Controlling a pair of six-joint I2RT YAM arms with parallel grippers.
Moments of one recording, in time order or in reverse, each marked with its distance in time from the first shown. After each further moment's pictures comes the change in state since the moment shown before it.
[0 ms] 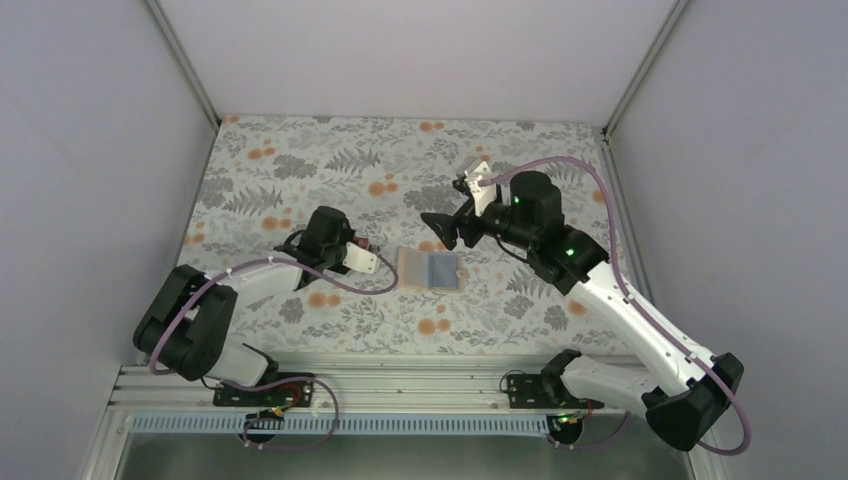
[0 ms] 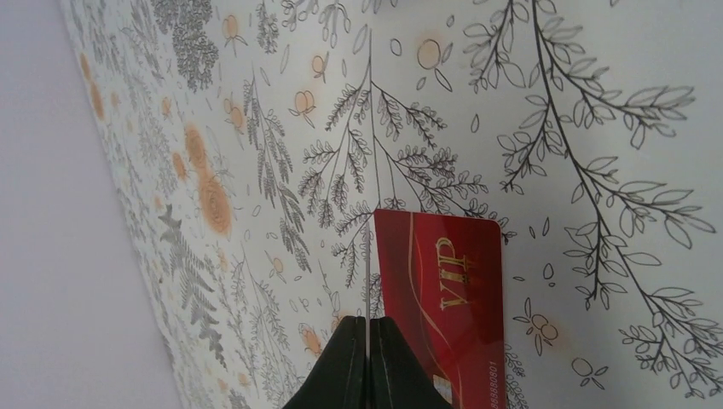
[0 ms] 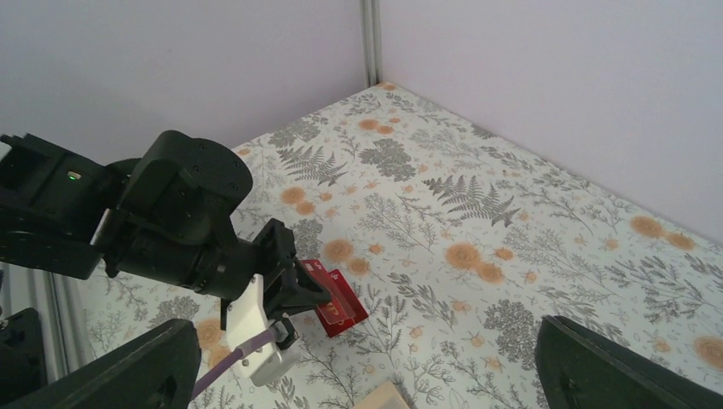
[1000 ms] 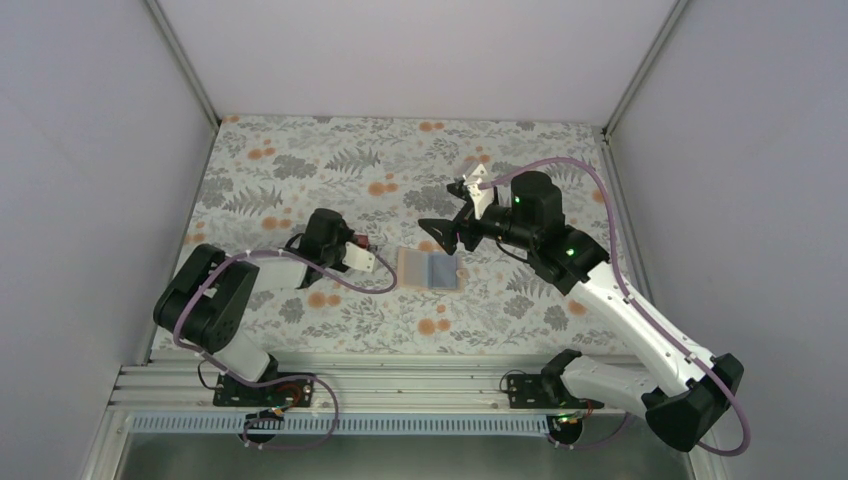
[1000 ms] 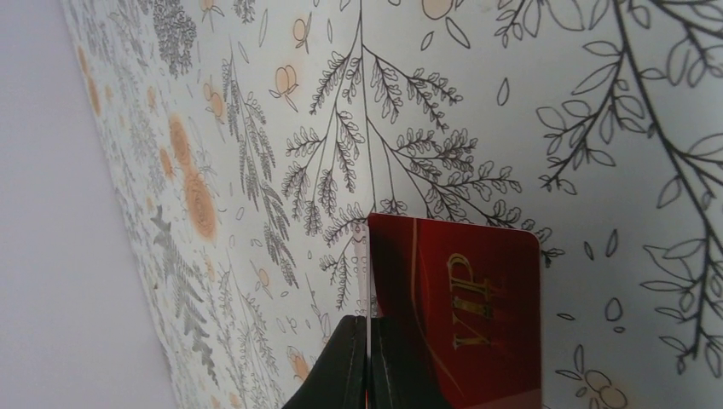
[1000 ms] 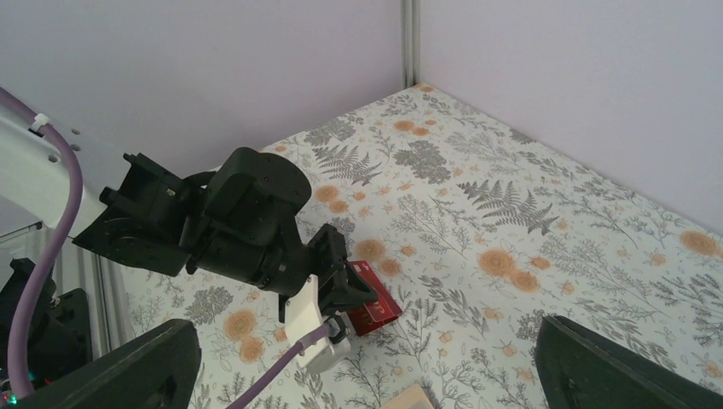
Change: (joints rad) left arm 0.055 0.149 -0.061 0.263 0.045 0.064; right arm -0.009 -0.002 -0.005 0.000 -0.097 -0.012
